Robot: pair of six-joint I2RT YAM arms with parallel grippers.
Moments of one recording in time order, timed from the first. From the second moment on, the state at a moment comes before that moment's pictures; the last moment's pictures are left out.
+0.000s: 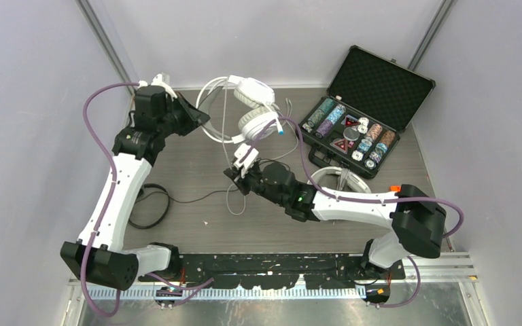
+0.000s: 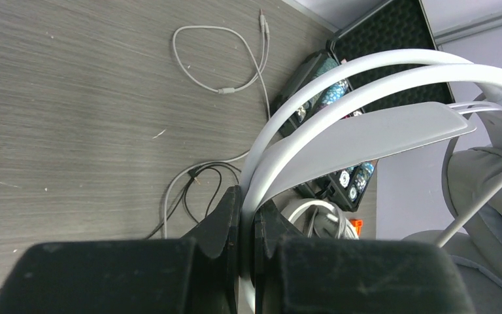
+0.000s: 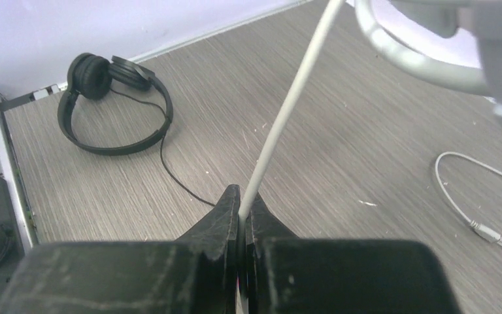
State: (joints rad) left arm -0.20 1.22 1.35 -0.57 0.17 -0.73; right arm 1.14 1.52 0.94 0.45 0.17 -0.01
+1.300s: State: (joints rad) left arm -0.18 1.22 1.63 -0.88 0.13 -0.67; right arm 1.07 1.64 0.68 0.95 -0.04 0.07
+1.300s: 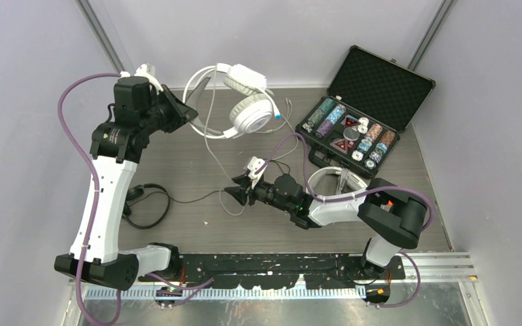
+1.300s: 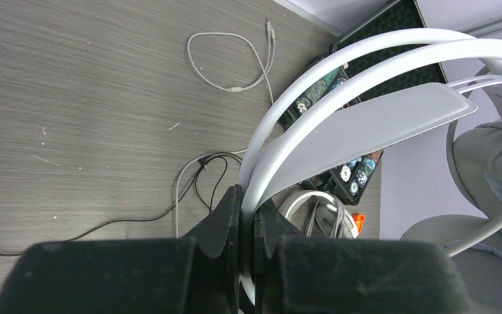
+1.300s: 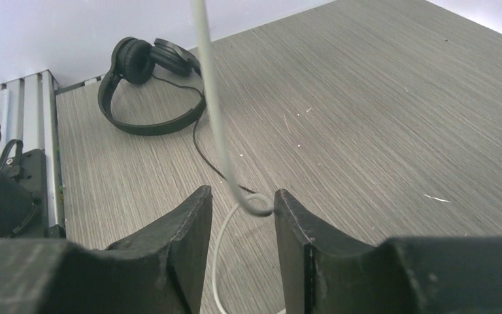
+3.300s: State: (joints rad) left arm -0.09 1.42 2.07 -1.07 0.01 -0.55; right arm 1.00 2.07 0.79 1.43 -0.02 0.22
